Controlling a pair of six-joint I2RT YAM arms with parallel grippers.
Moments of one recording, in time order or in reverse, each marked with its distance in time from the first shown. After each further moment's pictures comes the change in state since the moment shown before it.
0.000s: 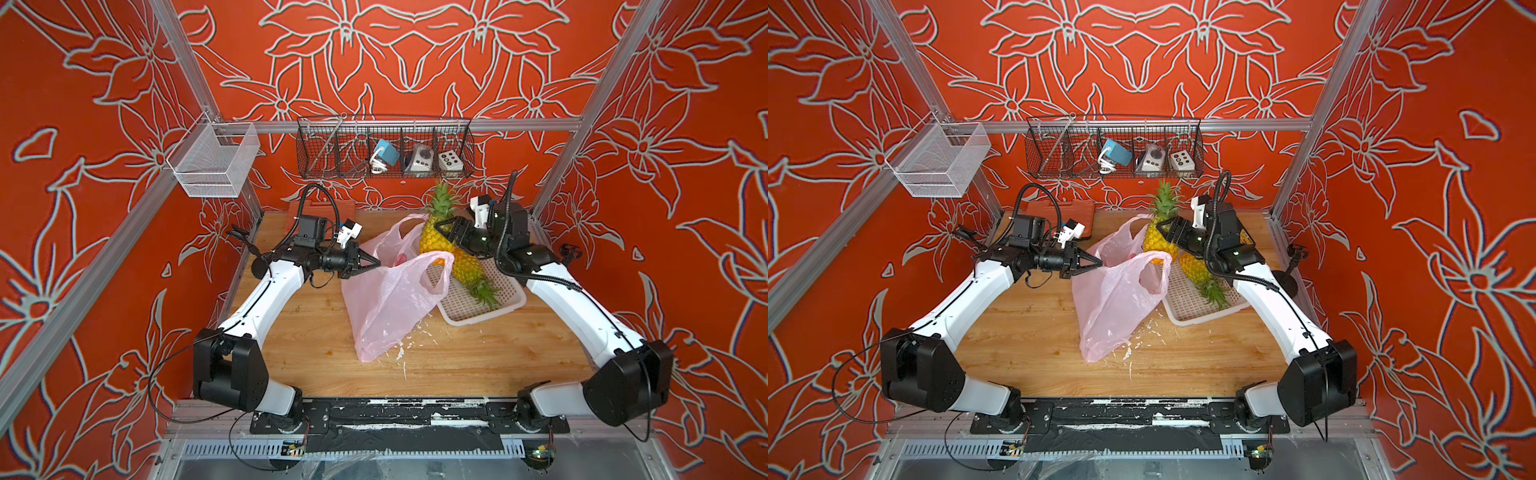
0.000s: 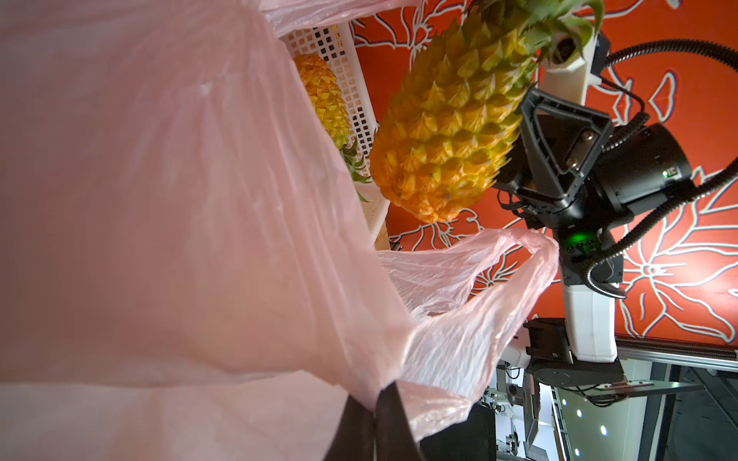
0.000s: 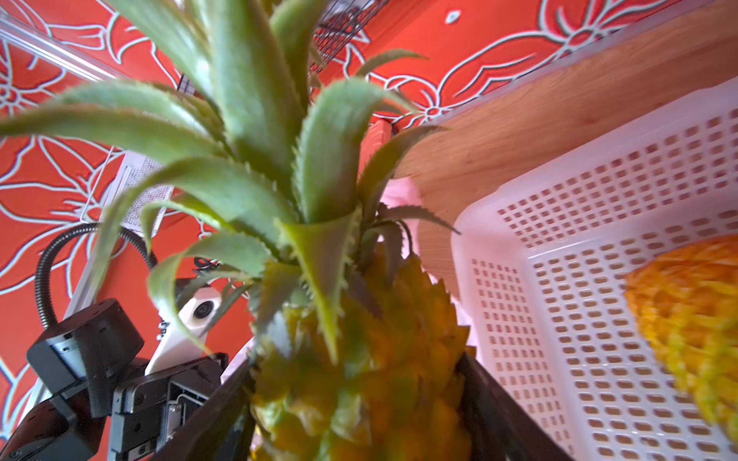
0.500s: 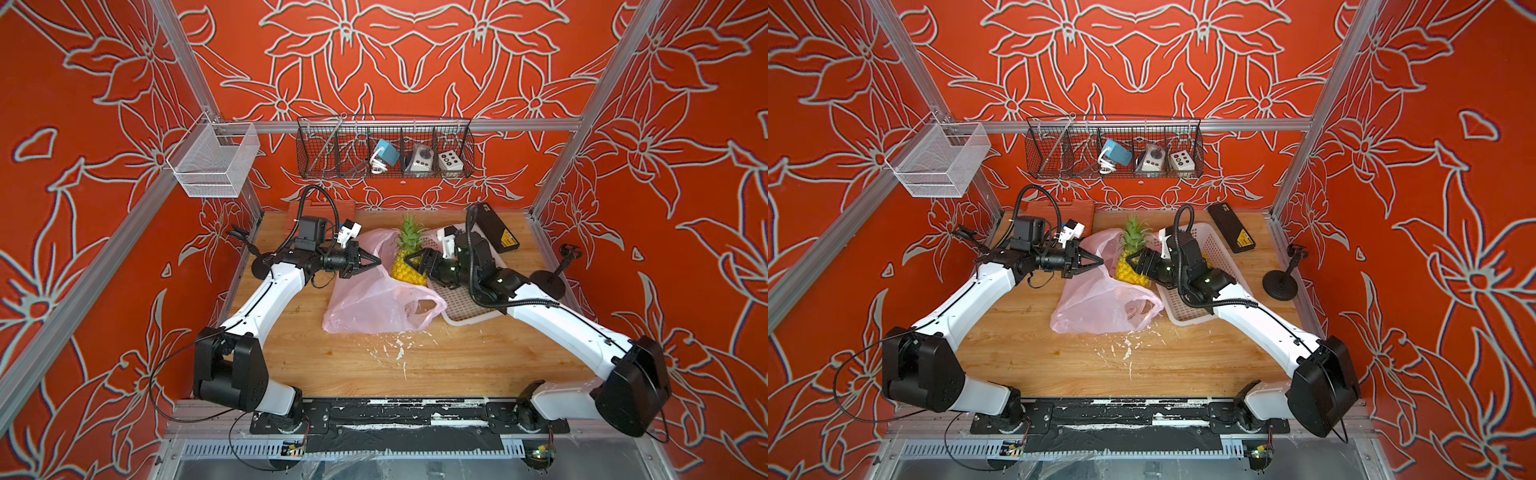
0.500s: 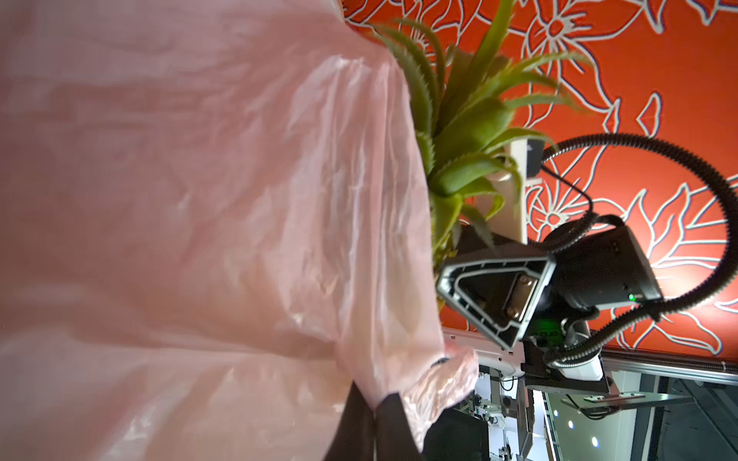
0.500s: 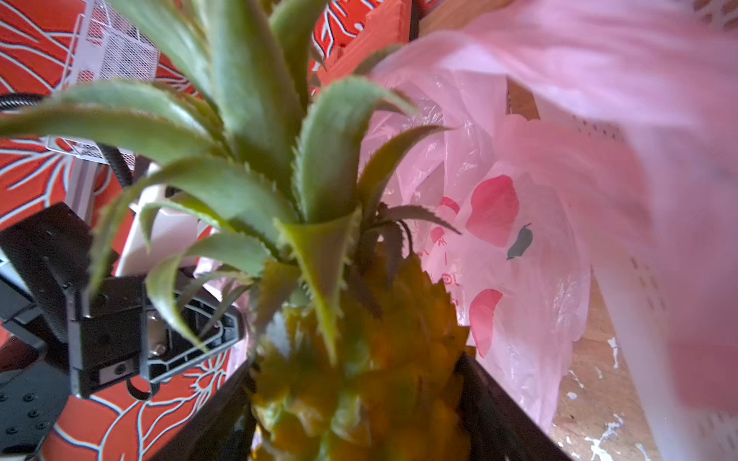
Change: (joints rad) left arm -0.001 0.001 -0.052 0.114 -0.003 -0.083; right arm 0.280 -0.035 -0.207 0.084 0.142 0.183
